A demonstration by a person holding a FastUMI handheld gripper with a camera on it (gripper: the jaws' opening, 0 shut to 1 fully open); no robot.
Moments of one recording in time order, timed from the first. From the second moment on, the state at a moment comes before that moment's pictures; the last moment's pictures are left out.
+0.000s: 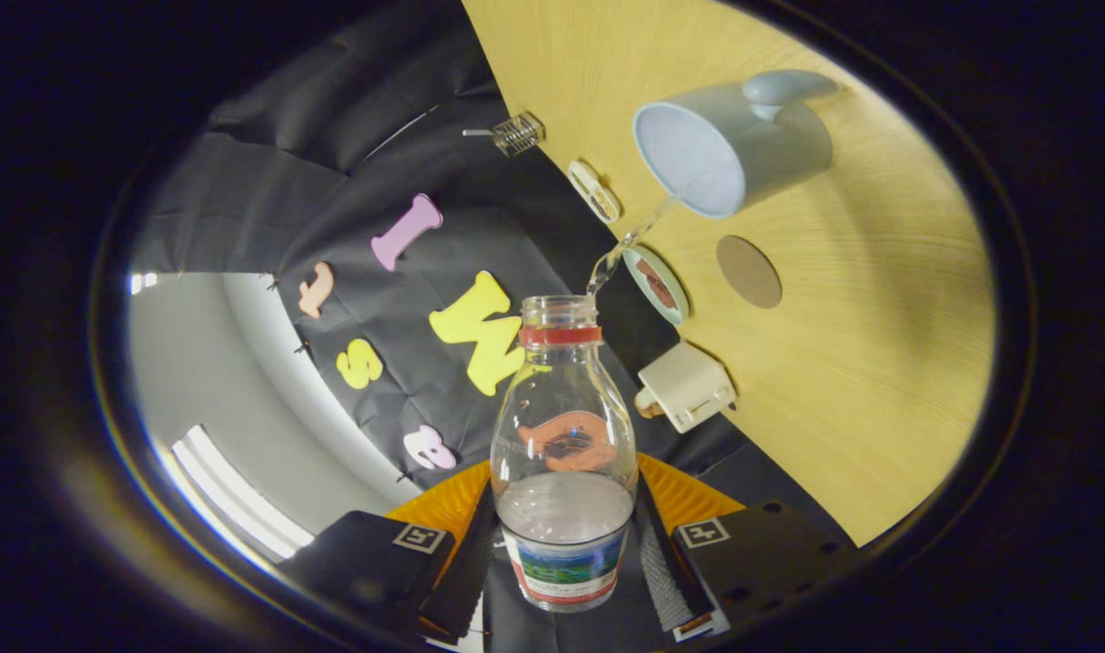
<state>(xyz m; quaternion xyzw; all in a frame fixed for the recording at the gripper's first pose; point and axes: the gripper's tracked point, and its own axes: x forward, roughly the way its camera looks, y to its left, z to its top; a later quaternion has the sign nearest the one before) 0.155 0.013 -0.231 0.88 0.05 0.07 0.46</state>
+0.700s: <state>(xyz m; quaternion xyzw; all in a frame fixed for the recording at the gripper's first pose) 0.158 -0.014 -0.190 0.92 0.02 0.09 0.38</state>
